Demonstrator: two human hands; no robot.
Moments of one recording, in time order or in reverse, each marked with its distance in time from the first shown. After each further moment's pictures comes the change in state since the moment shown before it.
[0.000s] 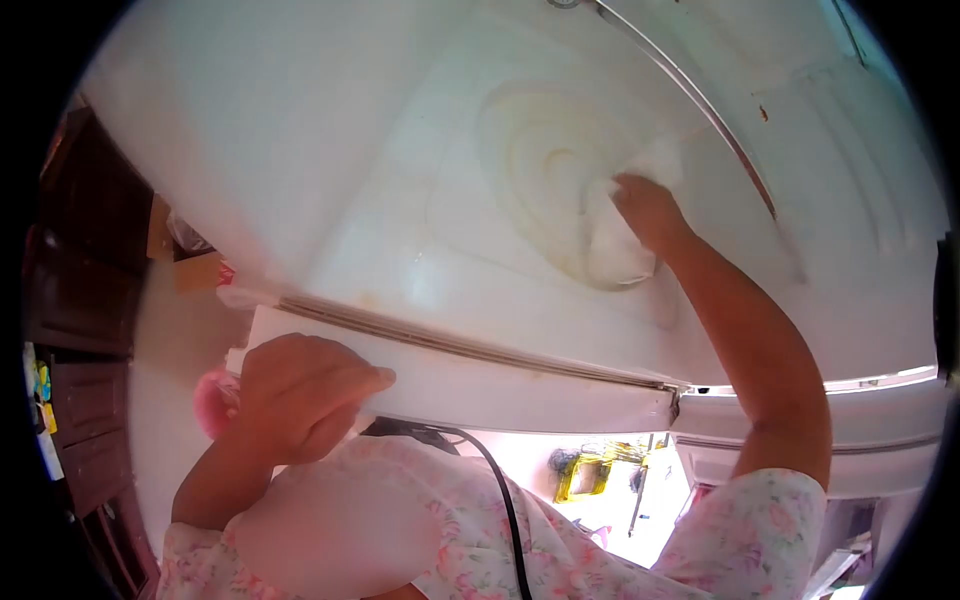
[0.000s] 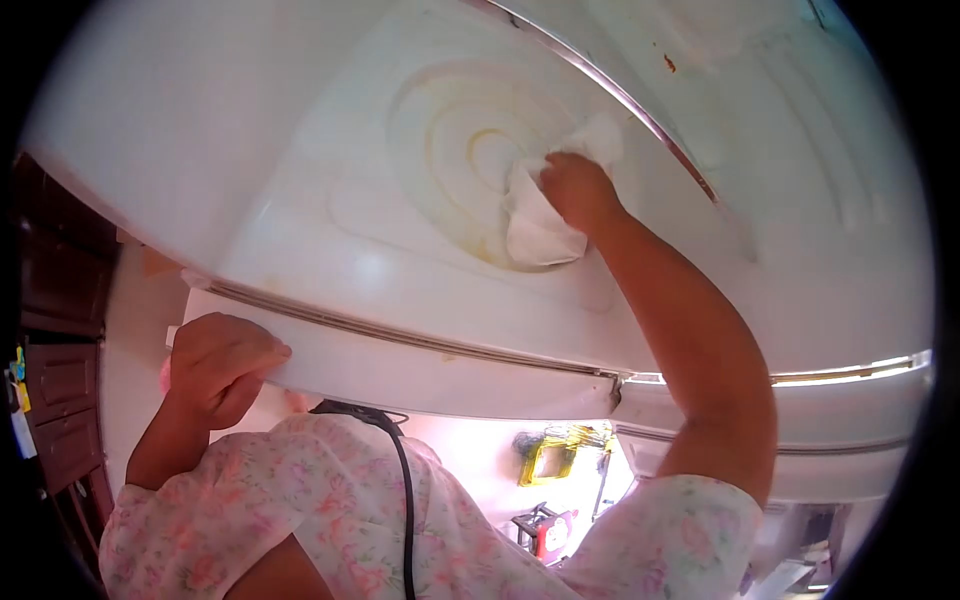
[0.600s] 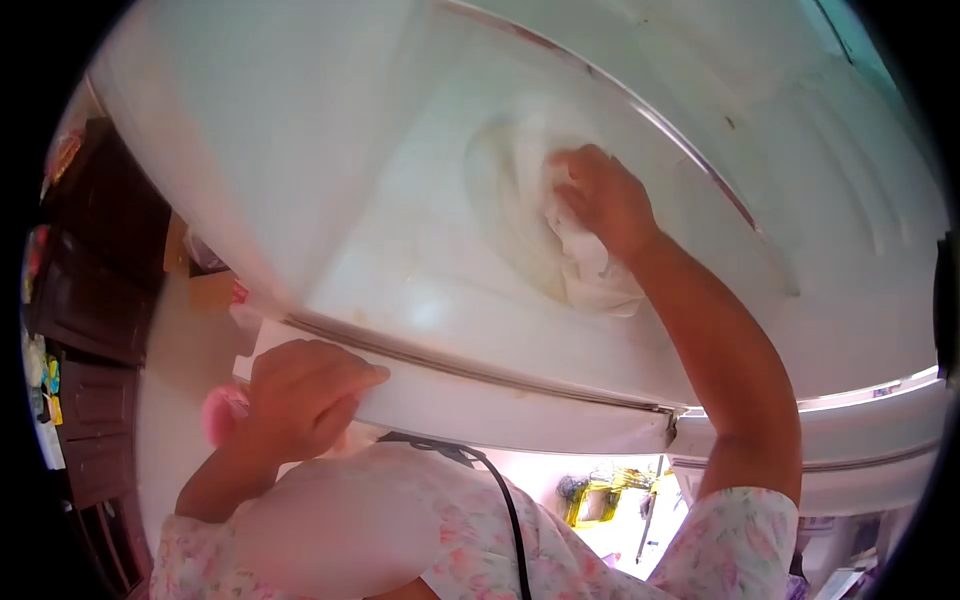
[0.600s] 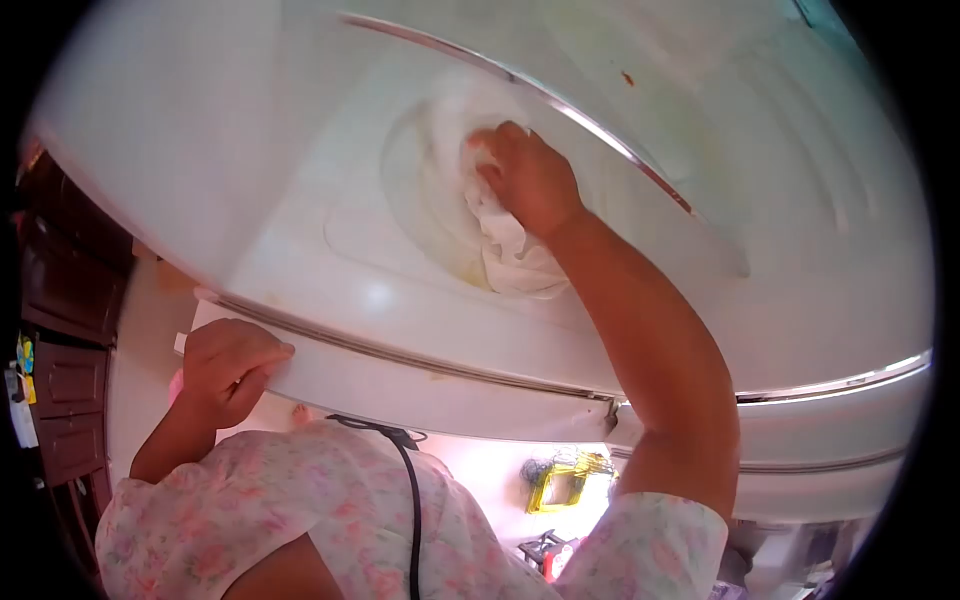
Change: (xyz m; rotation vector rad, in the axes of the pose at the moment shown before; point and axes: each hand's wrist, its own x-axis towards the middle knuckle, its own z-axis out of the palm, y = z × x) left_hand 0.007 0.002 0.006 0.081 -0.024 -0.071; right_hand 0.039 -0.050 -0.060 0.186 0.132 -0.143
